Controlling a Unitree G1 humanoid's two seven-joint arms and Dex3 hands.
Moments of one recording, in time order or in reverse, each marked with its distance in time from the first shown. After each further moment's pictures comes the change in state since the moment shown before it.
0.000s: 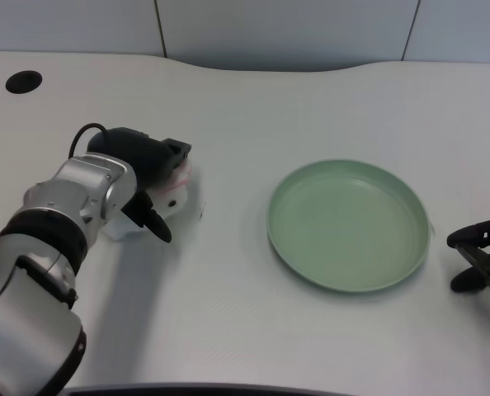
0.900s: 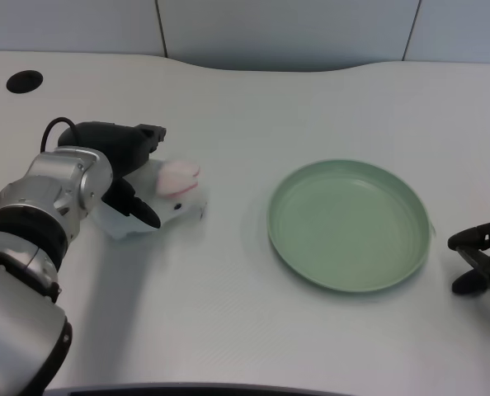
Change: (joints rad) left arm 0.001 0.036 0.076 0.008 -0.086 0.029 -0.017; right arm 0.041 0.000 0.001 -0.076 -0.001 0.032 -0.004
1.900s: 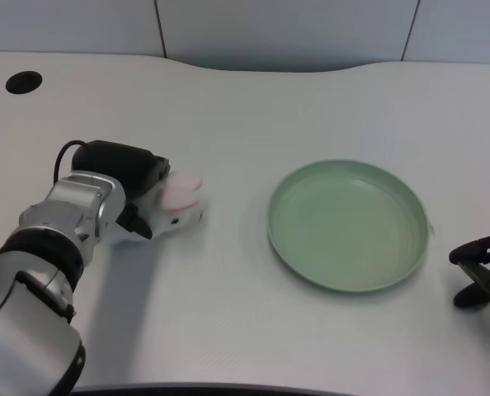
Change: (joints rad) left arm 0.054 -0.043 -0.076 0.019 0.063 0.030 0.139; right arm 0.098 0.003 0.001 -0.137 0.008 0.029 0.015
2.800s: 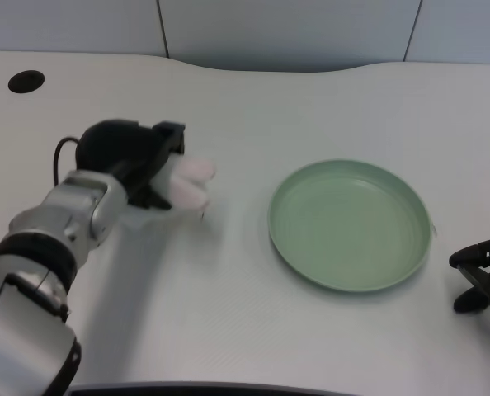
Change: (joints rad) left arm -0.011 0.002 0.089 -0.006 -0.057 -0.168 0.267; right arm -0.019 0.005 0.004 0.056 0.005 -0.019 -0.004
